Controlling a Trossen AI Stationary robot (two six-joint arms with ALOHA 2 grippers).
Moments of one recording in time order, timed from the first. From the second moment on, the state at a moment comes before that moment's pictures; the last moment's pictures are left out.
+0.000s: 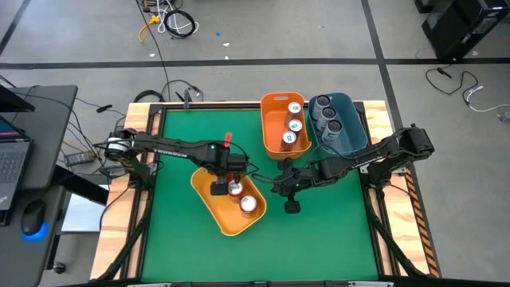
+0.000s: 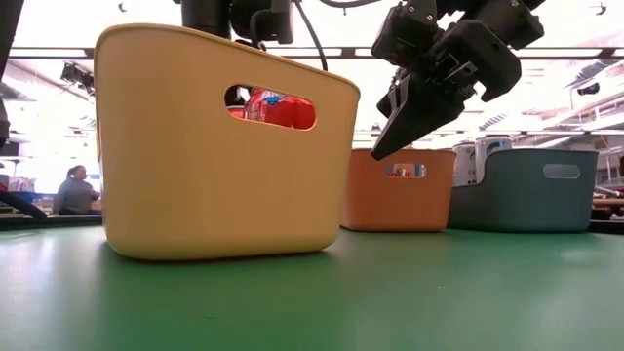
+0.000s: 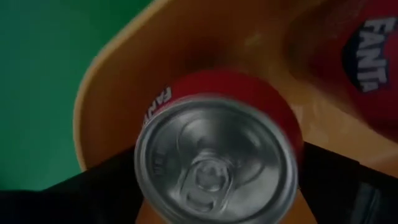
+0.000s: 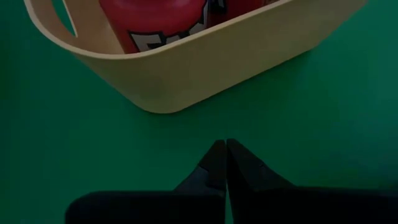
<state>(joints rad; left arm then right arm) -0.02 1.71 1.32 -1.09 -0.19 -0.06 0.16 1.56 0.89 -0.15 0.05 0.03</state>
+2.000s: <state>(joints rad) -0.34 1.17 0.62 -0.68 -0.65 -0.83 0.14 1.47 0.89 -0.19 0.05 -0.03</state>
